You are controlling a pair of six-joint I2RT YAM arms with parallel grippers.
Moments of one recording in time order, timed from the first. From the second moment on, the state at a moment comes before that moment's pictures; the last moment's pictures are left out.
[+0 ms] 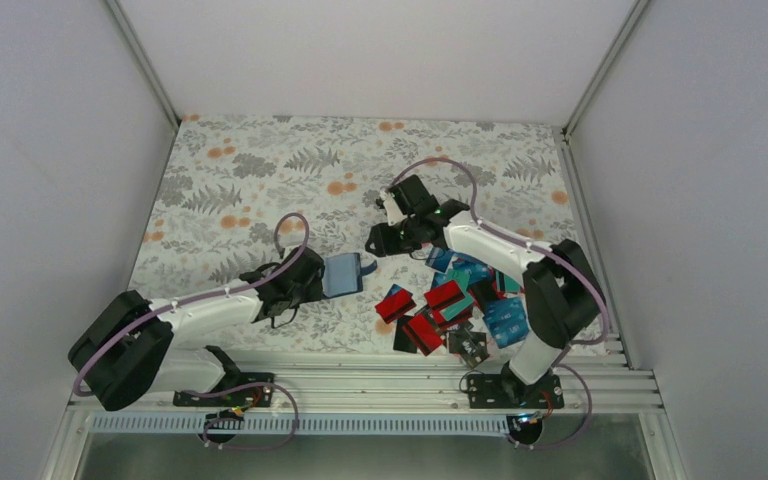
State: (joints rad) left arm -0.73 1.27 0.50 -0.26 -0.23 -0.83; right arm 0.66 1.69 1.17 -0.51 -0.32 0.43
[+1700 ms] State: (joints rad) left arm -0.83 1.23 0.77 -0.28 -0.04 -0.76; right arm 0.75 1.97 1.12 -0.22 -0.54 0.47
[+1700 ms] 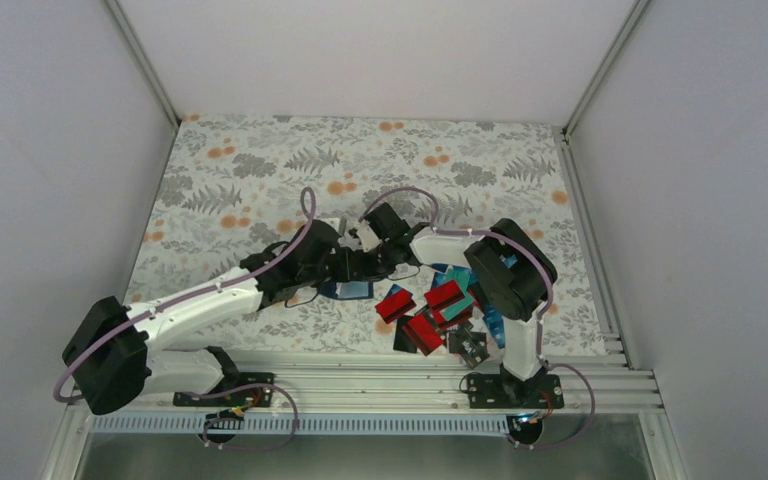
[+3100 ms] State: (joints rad) left arm -0.78 1.06 0.40 -0.06 0.01 -0.77; right arm 0.79 2.10 1.32 -0.33 -0.68 0.45
